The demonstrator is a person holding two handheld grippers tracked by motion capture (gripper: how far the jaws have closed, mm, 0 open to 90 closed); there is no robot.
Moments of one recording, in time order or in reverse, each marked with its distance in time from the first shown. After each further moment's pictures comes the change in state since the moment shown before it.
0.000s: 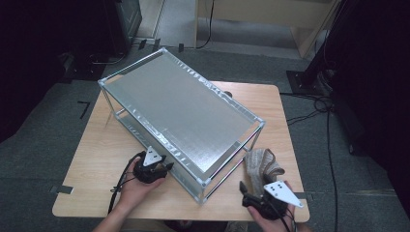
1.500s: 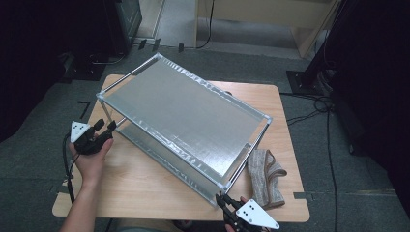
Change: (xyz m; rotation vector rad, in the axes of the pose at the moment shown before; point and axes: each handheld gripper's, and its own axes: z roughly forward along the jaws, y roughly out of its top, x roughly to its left) left arm 0.155 -0.011 -0.078 -0.440 0.403 -0.388; right arm 0.061 -0.020 -0.009 -0.080 0.264 -0.107
